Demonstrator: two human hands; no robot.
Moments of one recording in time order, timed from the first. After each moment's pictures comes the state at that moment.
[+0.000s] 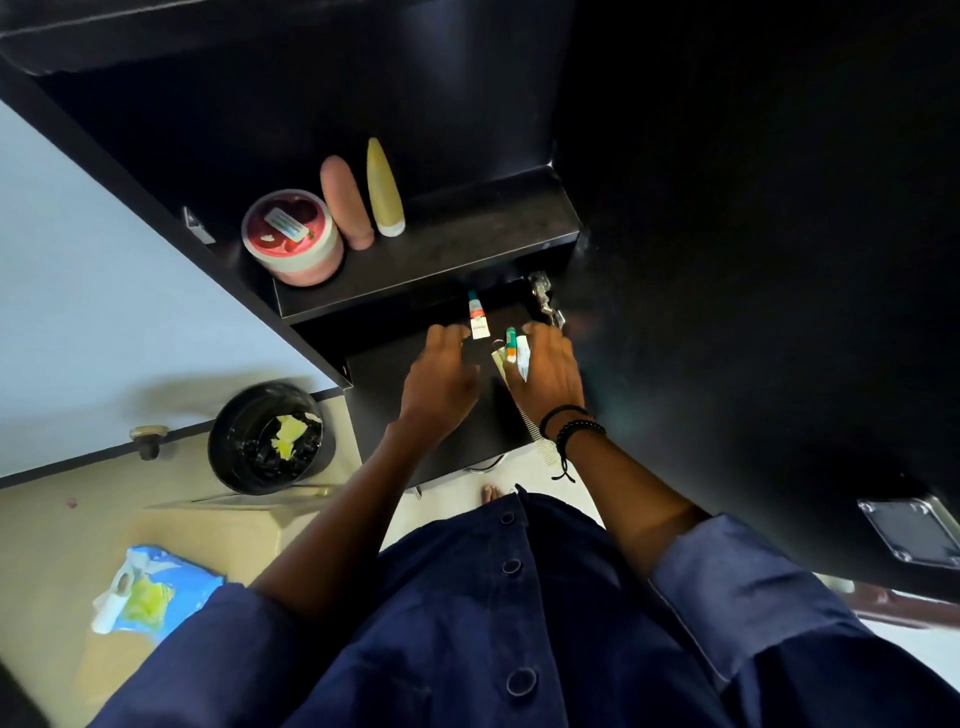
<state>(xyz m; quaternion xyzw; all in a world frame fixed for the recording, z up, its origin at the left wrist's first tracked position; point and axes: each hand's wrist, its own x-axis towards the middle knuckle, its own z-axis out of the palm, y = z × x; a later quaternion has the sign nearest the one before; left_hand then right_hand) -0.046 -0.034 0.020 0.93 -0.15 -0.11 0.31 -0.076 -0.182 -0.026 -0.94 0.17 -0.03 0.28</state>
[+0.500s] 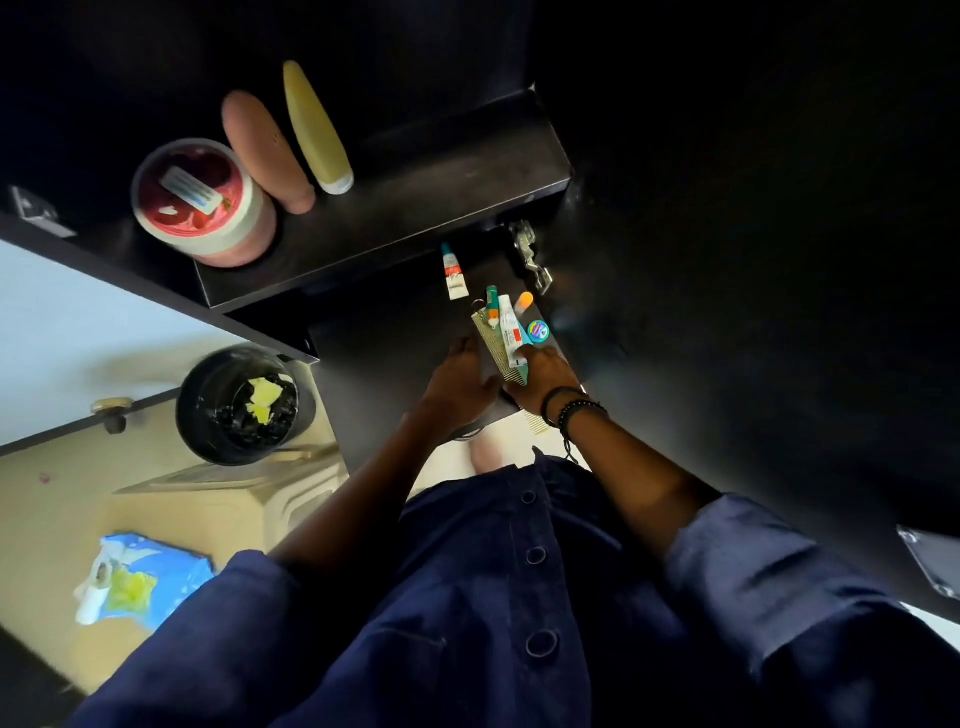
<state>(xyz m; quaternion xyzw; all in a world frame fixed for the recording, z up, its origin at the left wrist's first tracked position) -0.046 -0.076 -0.050 0.89 -0.14 -0.35 0.27 -0.089 -0.209 -0.081 -0.90 0.23 0.26 0.25</state>
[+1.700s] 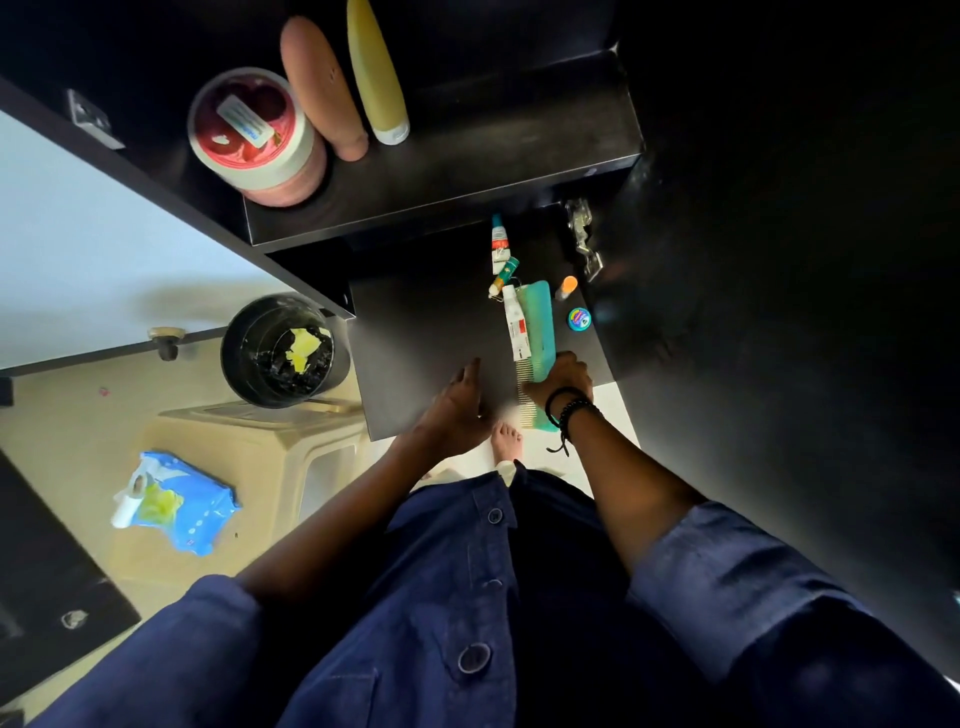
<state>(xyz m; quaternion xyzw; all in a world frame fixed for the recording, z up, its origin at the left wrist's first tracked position) -0.092 -0.036 -0.064 0.88 -0.08 -0.39 0.27 -0.093 -0.190 -0.114 -0.84 0.36 0.29 0.29</state>
